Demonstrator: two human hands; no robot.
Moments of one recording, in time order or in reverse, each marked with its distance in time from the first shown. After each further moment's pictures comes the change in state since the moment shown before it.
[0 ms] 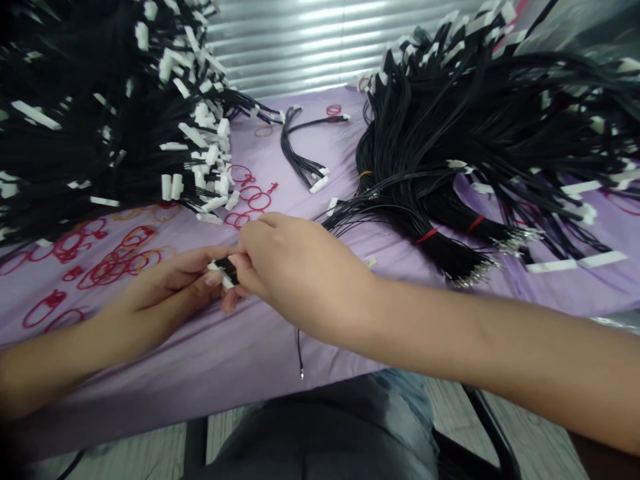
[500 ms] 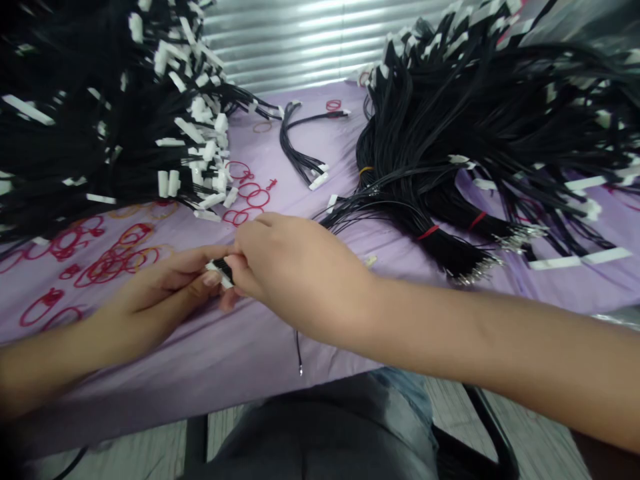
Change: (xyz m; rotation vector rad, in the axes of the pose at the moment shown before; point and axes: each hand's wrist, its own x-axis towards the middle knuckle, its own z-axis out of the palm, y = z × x) left_hand -0.003 -0.004 -0.001 0.026 -0.035 0.033; right_hand 0.000 0.000 0.002 0.036 -0.047 0.035
